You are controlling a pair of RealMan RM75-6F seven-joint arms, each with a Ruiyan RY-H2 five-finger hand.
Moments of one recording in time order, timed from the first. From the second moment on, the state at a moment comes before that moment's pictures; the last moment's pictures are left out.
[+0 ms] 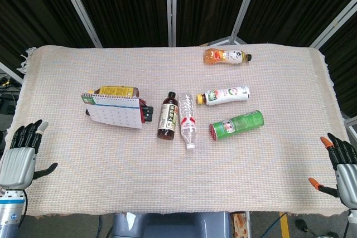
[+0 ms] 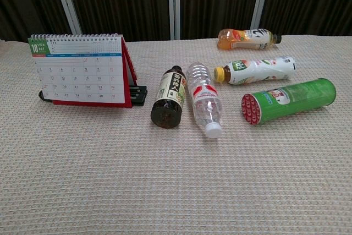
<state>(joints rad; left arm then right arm) -0.13 -1.16 -0.01 -1.87 1.43 1.54 0.31 0.00 -1.03 0.04 -1.62 -1.57 1.56 0.16</state>
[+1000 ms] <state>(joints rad) -0.23 -1.32 -0.15 -1.82 1.04 1.28 0.30 0.00 -1.03 0.03 -1.63 -1.58 1.56 0.16</state>
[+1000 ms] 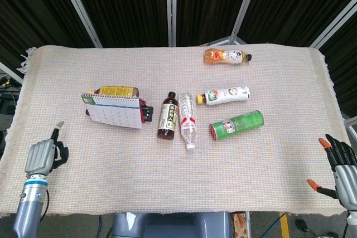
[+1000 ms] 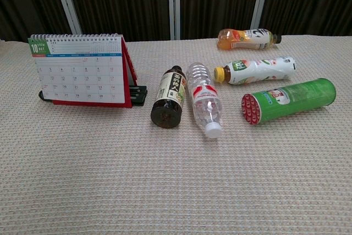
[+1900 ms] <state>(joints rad) -0.55 -1.48 -0.24 -1.64 0.55 1.04 0.49 0.01 -1.02 0.04 -1.63 -1.56 1.55 0.20</state>
